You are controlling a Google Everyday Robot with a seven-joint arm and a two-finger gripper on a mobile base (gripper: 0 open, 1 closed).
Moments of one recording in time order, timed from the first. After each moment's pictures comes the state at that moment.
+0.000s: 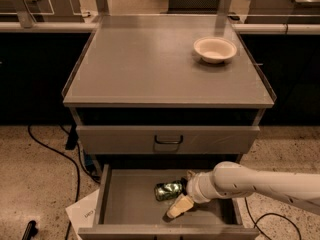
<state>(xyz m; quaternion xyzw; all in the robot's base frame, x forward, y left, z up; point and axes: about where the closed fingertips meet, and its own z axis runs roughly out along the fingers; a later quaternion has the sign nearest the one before) 0.491 -0.082 0.439 -0.48 0.81 0.20 0.26</state>
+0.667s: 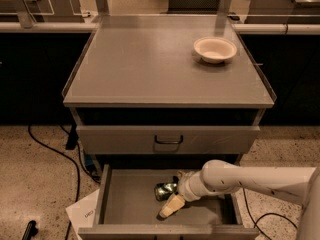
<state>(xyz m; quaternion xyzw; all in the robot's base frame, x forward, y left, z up) 0.504 -0.049 0.414 -0.51 0.80 0.21 0.25</state>
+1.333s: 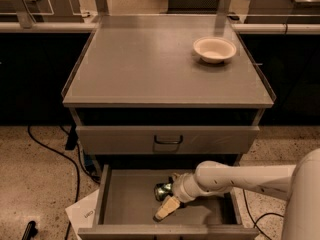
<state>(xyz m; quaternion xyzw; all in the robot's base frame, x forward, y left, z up) 0.504 -0.030 0.393 -0.52 0.79 0.22 0.24</state>
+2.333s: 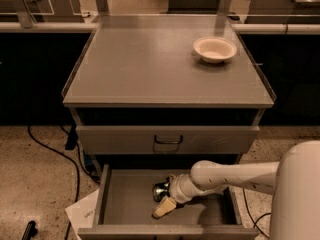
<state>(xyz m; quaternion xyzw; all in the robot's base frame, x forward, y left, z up) 0.500 -0.020 0.373 -0.53 0.79 0.24 0.22</state>
